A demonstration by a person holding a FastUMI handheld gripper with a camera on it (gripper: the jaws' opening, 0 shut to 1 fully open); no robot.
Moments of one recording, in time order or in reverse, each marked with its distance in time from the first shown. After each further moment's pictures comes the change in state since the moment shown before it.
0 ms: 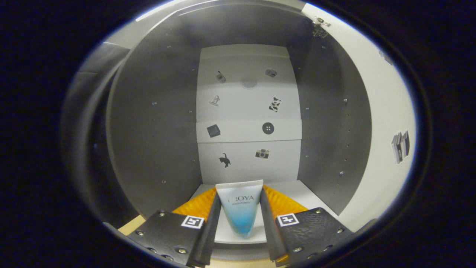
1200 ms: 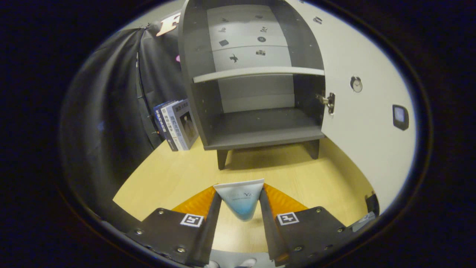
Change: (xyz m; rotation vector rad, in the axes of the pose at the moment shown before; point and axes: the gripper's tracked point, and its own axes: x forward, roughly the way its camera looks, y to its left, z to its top) arm -0.223 0.025 -0.277 0.061 0.407 0.042
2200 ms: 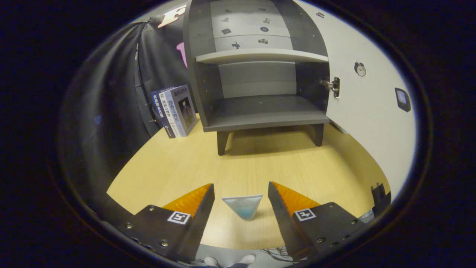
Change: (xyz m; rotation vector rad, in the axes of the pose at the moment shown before) arm 0.025 0.008 -0.073 -0.028 0.107 -0.039
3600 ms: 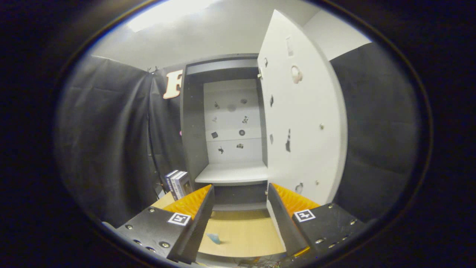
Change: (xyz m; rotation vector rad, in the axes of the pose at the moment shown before) arm -0.293 -0.093 0.255 0.009 -0.505 0.010
